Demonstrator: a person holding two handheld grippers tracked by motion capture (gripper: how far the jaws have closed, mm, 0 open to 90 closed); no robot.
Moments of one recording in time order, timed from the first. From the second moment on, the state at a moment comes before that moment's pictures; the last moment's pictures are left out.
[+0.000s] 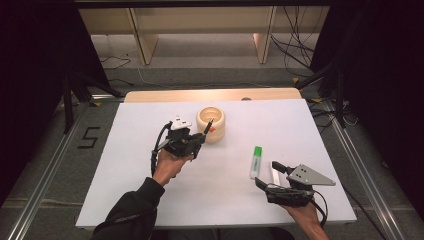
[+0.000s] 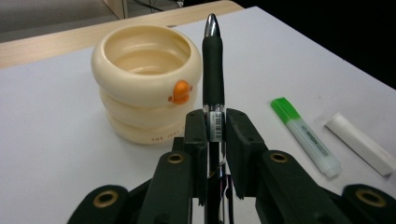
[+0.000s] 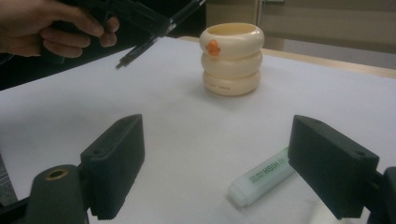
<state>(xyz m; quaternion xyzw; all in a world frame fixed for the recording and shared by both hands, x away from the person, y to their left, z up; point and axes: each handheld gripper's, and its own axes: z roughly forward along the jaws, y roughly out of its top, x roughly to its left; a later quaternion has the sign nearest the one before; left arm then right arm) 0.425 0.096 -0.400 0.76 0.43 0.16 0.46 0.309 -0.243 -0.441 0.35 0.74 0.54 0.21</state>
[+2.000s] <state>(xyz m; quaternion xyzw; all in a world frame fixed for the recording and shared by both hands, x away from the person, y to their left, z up) 0.540 0.069 -0.370 0.70 0.46 0.22 0.49 0.309 -0.243 -0.442 0.35 0.73 0.55 0.20</state>
